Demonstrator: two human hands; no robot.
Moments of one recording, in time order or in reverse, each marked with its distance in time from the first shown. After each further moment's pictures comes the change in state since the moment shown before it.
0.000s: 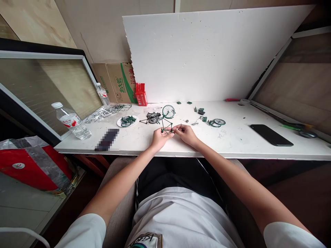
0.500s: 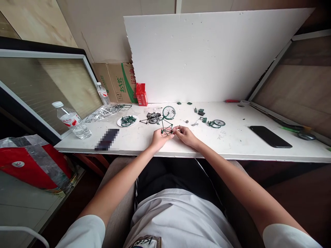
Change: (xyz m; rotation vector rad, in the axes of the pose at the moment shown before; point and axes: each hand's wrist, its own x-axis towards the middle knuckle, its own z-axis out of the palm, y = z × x) left_hand -0.001 0.002 0.000 0.038 -0.007 -0.024; right_hand -0.004 -0.008 -0.002 0.092 -0.129 -0.044
